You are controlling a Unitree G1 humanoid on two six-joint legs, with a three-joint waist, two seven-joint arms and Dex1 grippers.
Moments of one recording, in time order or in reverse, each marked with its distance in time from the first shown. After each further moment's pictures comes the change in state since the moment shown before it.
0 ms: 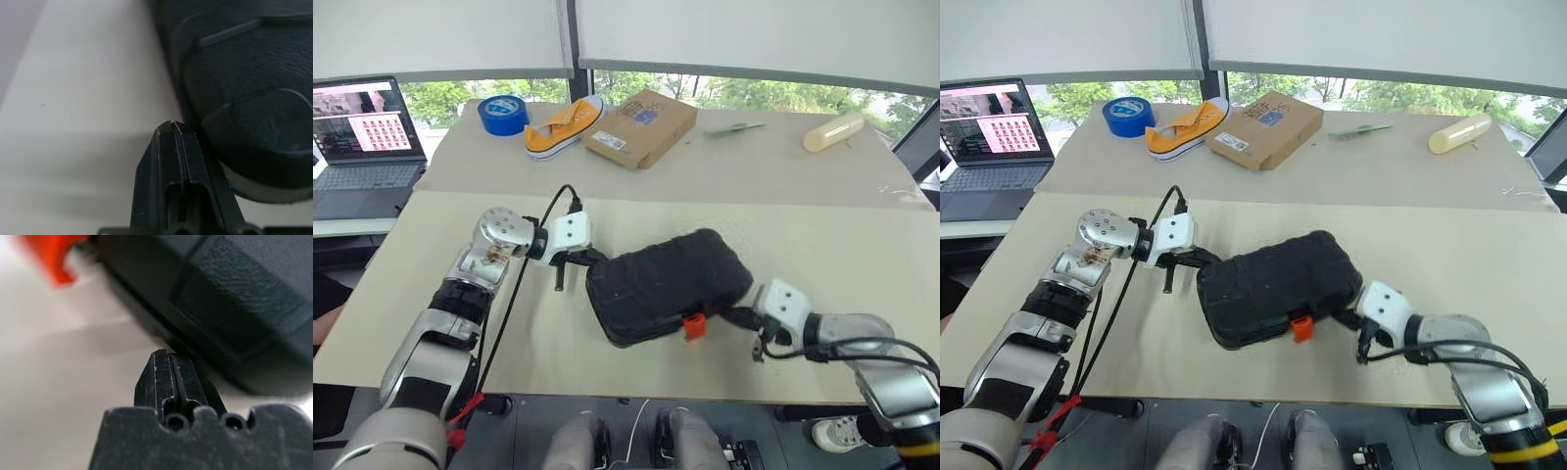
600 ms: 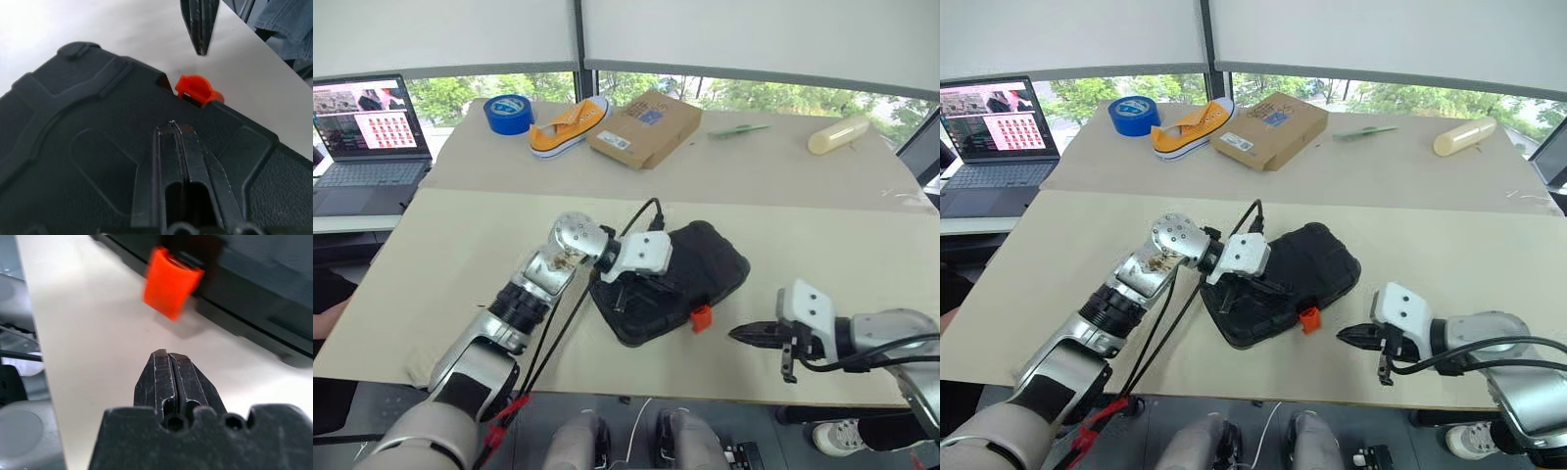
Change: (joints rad) left arm -0.042 -0.209 -0.188 -0.199 0.004 0.059 -0.007; right arm 0.102 -0.146 -0.067 -0.239 0.209 0.207 0.154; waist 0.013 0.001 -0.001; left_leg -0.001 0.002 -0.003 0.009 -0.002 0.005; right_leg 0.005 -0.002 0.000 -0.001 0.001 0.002
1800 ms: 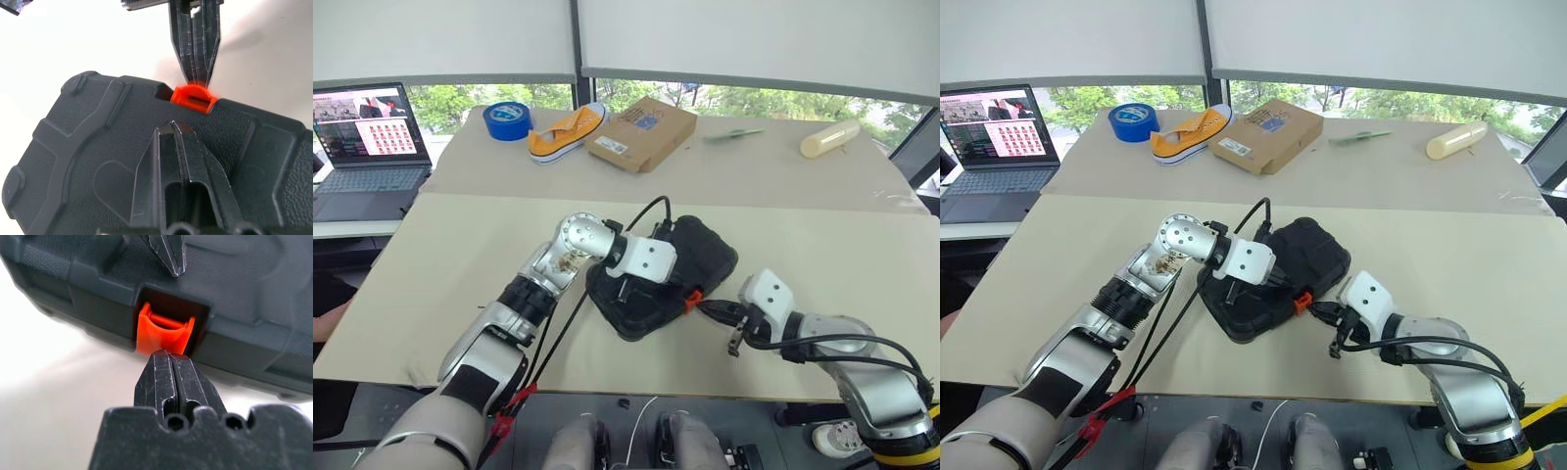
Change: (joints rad) left arm -0.043 -0.035 -0.006 0.167 0.111 -0.267 0.056; right arm -0.083 0.272 0.067 0.014 -0.111 0.018 -0.236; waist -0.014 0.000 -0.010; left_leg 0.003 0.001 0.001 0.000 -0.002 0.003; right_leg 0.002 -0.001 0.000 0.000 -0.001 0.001
